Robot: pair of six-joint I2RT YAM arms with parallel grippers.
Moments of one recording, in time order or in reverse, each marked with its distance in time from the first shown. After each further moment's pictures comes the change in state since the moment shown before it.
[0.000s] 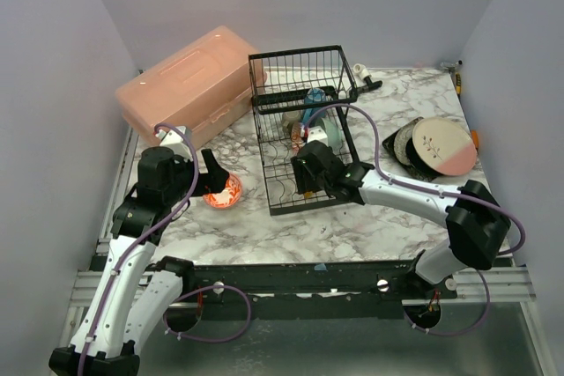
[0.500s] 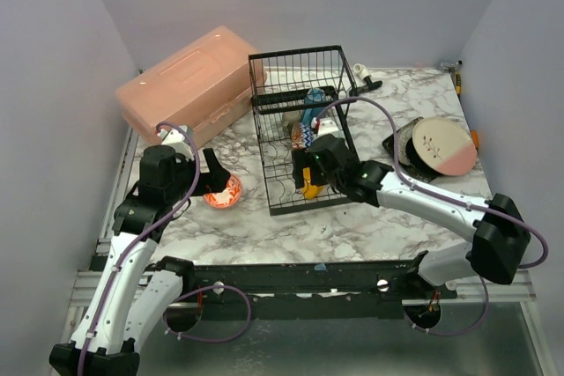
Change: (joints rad) left arm 0.000 0.016 0.000 0.000 0.000 0.000; right arm -0.002 -0.111 -0.005 0.003 -0.019 0.011
